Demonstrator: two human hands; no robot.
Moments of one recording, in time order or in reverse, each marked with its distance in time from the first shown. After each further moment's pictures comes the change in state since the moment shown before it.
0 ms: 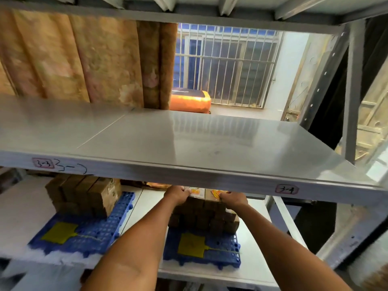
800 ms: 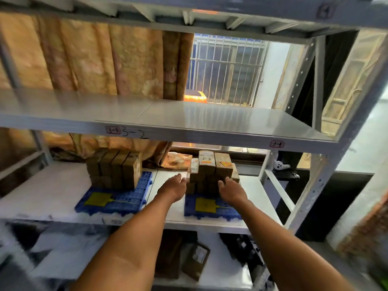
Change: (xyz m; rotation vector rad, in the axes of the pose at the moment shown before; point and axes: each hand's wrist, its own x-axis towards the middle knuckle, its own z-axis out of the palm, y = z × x) left_hand -0.170 -0.111 -0.048 0.203 0.073 0.199; right_hand -0.206 -0.007 0.061 -0.247 0.141 -0.172
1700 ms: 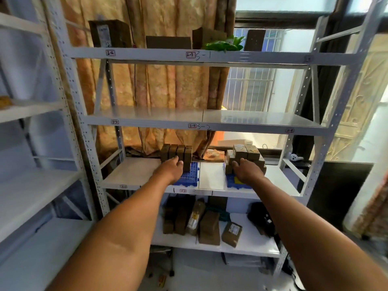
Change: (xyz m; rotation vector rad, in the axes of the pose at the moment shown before) left_hand -0.355 -0.168 -0.229 0.071 0.150 0.027; right_hand -0.351 -0.183 -0.019 -0.071 0.173 -0.125
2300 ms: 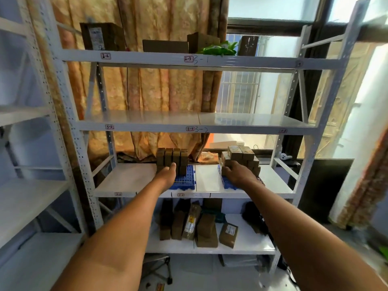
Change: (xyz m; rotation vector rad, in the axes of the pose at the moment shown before) left_hand 0.012 -0.039 -0.007 -0.437 -0.105 -0.137; right_hand -0.027 -0.049 0.017 0.079 -0.017 0.055
